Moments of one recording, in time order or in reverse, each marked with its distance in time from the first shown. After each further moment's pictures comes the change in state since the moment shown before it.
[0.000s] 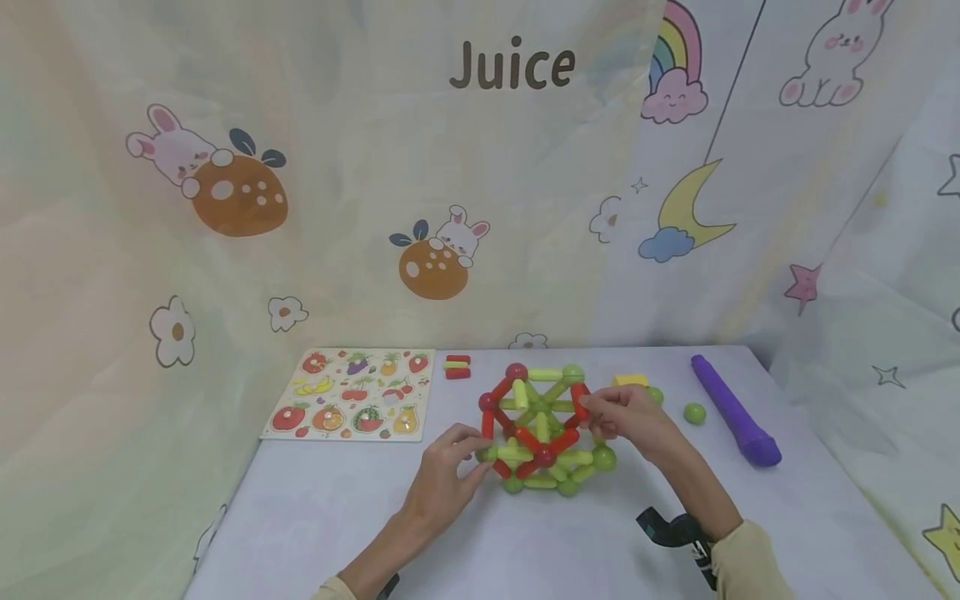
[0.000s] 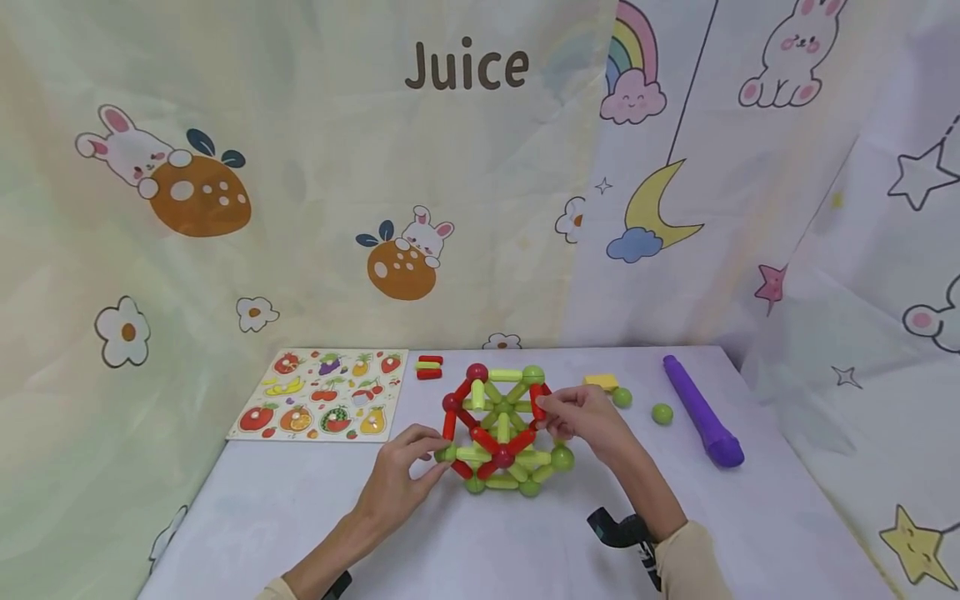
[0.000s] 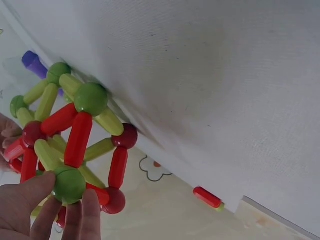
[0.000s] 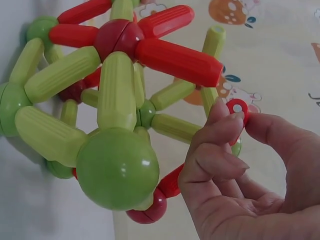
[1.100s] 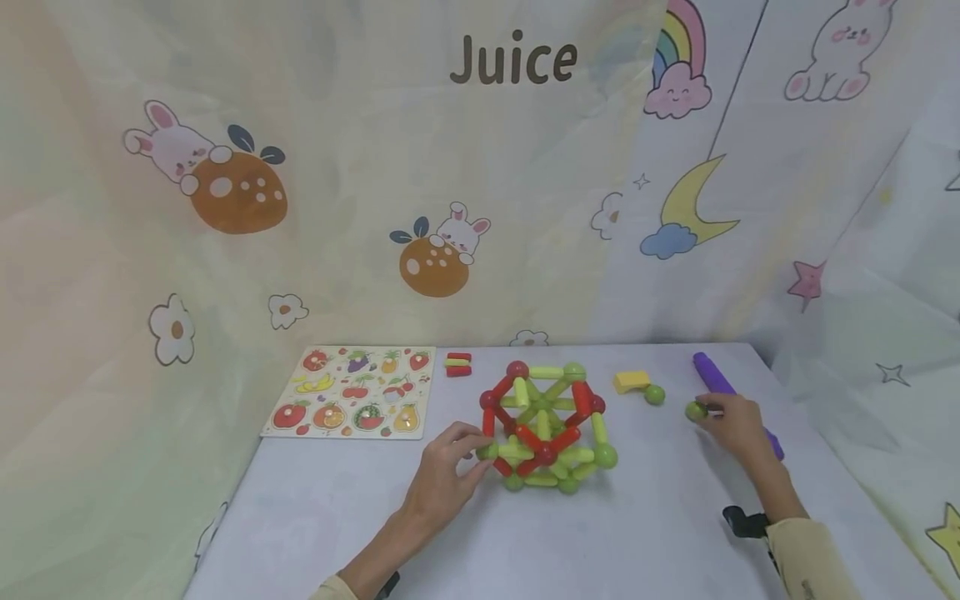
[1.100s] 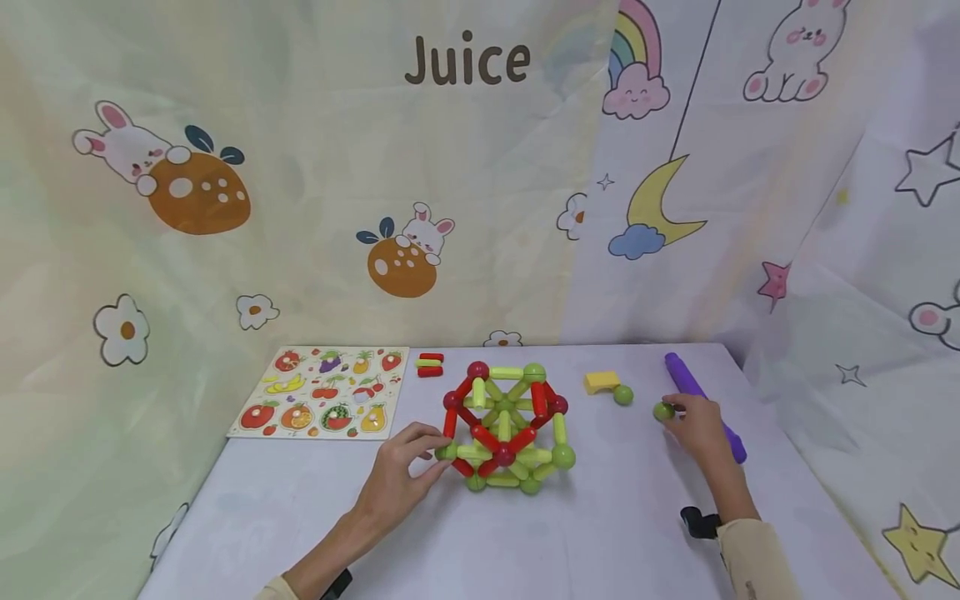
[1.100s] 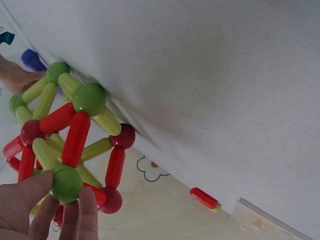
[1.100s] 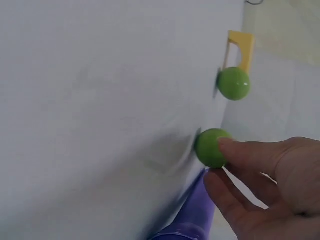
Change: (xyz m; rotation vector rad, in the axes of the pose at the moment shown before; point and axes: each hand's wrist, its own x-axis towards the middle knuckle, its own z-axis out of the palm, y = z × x) left_hand 0.000 -0.001 -0.001 -0.024 0.009 -0.001; right_hand 0.000 0.123 -0.142 -0.745 0.414 -0.174
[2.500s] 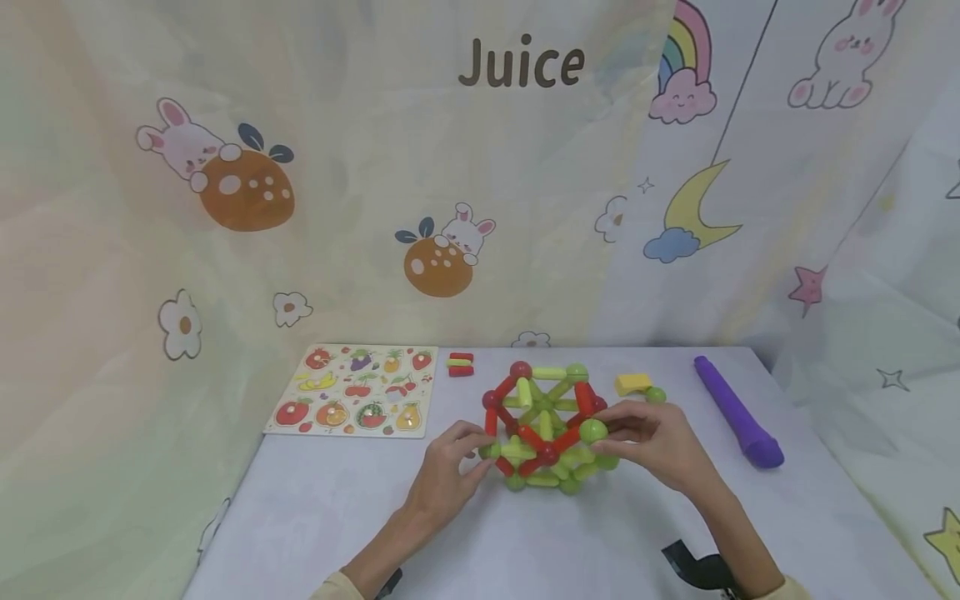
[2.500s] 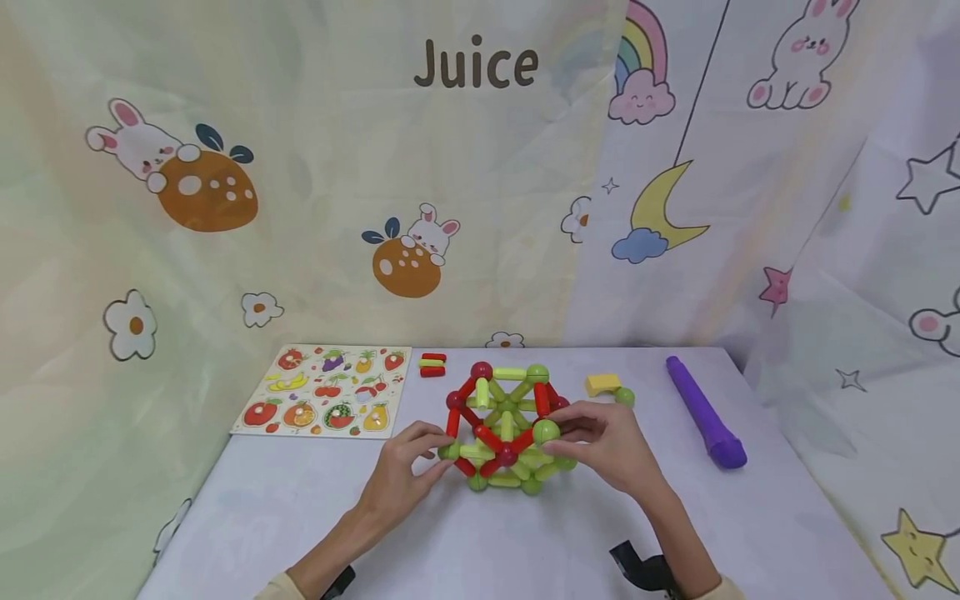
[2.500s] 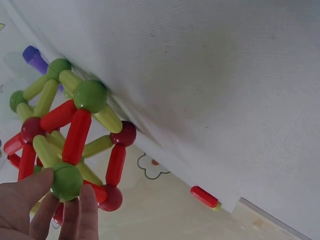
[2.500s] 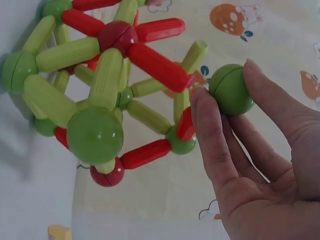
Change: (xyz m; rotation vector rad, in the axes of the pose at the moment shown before) left_hand 0.000 -0.001 -0.002 -0.005 -0.008 -0.004; right_hand -0.055 -0.197 -0.002 0.614 -0.183 -0.236
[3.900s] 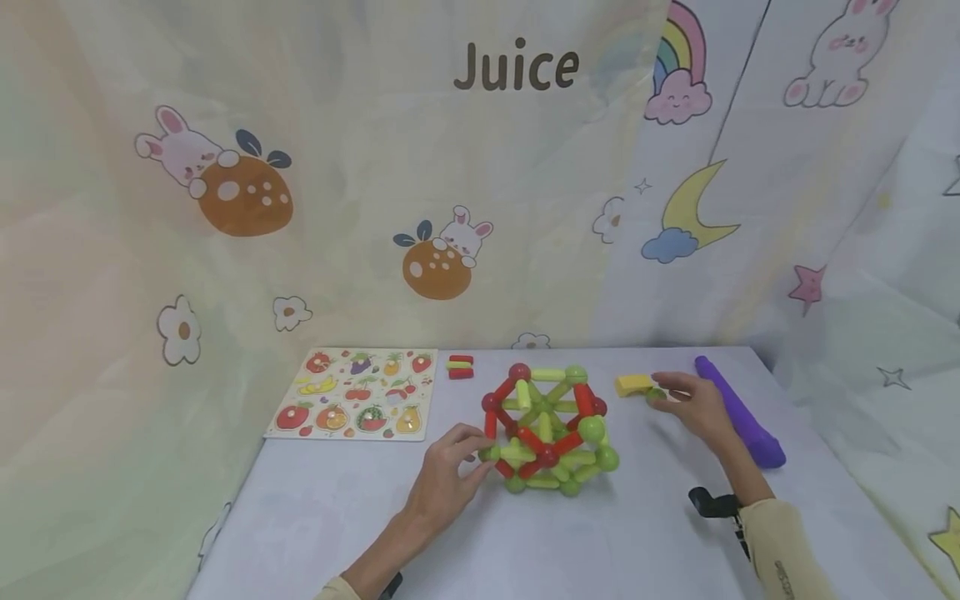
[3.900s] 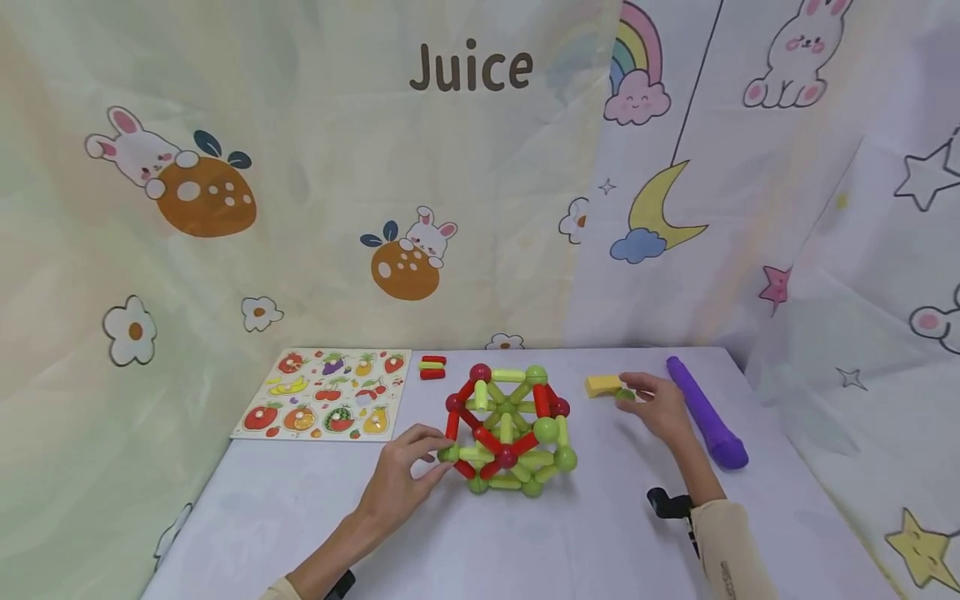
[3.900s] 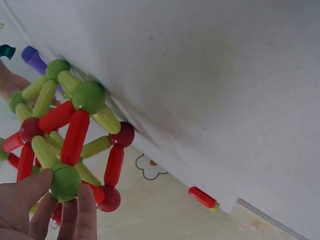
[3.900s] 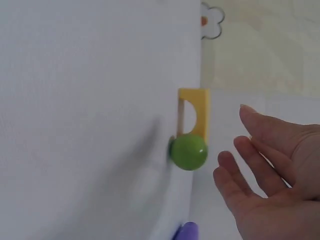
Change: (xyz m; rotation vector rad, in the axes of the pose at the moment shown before) left_hand -0.001 0.001 0.002 -0.012 0.003 0.003; right_hand 0.038 0.141 -0.080 -0.337 0.179 0.265
